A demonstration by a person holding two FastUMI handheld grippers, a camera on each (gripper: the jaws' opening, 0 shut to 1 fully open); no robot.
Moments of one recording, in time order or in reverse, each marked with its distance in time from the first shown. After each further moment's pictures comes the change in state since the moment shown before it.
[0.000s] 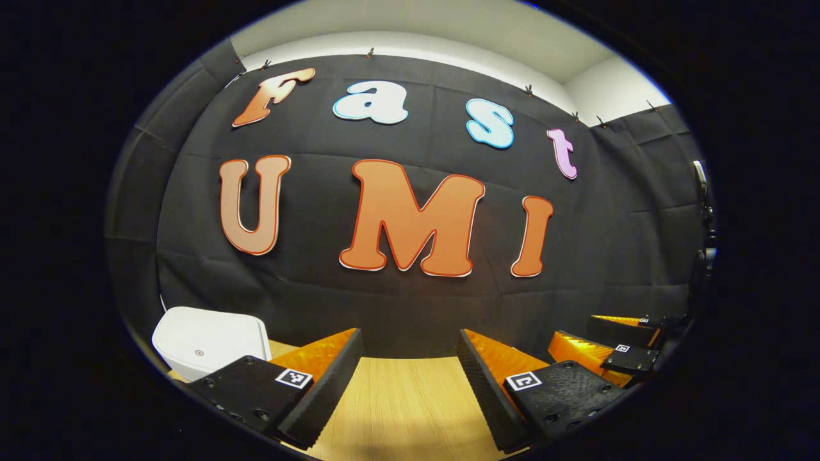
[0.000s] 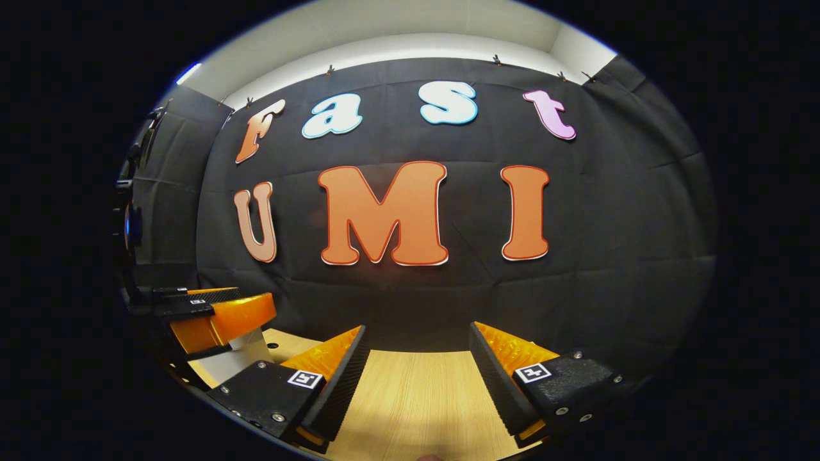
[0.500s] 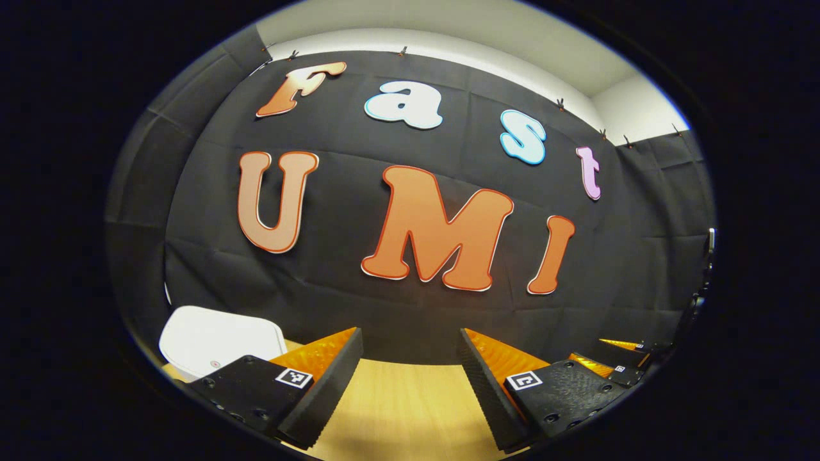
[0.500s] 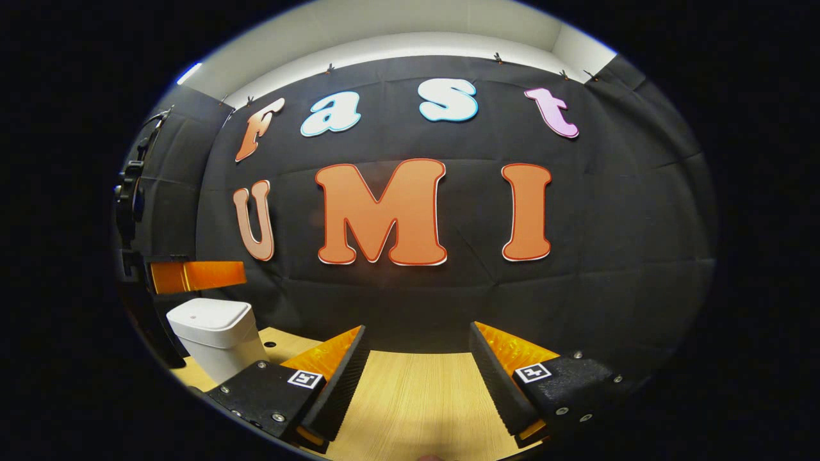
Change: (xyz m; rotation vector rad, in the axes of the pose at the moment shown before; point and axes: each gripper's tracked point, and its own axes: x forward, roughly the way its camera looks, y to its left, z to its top) left arm 0.011 0.037 0.026 -0.108 -0.006 0.045; right arm 0.011 -0.011 0.004 -0.011 -0.003 0.011
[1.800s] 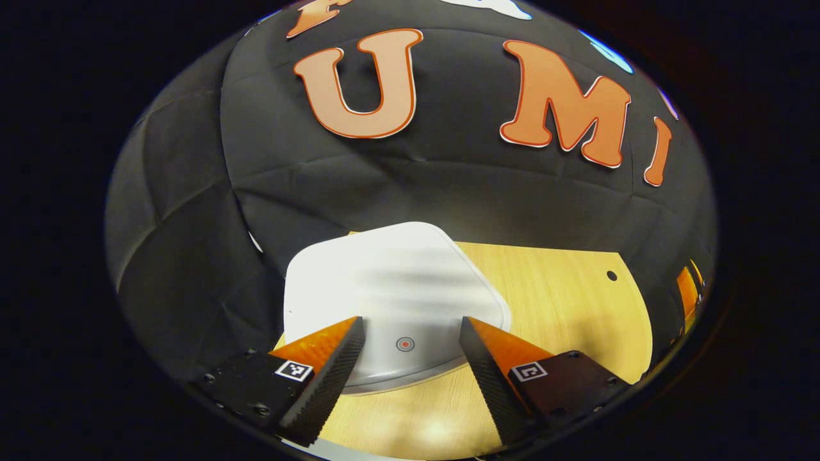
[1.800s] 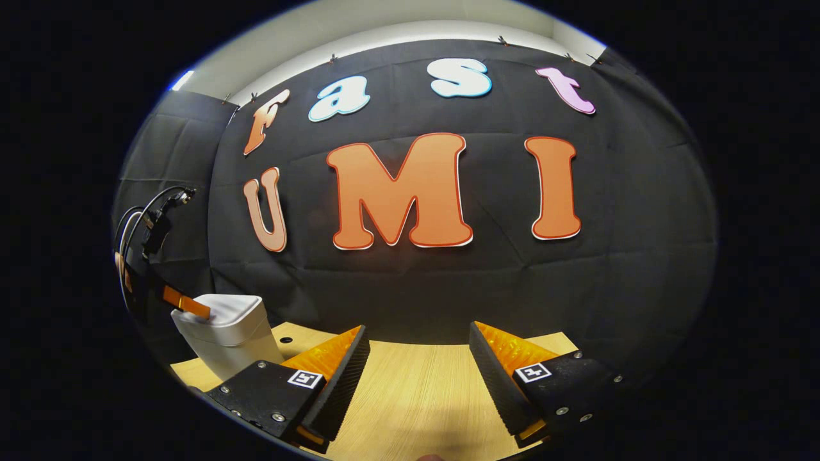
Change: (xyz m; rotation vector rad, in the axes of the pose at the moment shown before) left arm -0.035 0.242 -0.073 0.137 0.681 0.376; right arm 0.038 0.022 -0.034 0.031 0.060 0.088
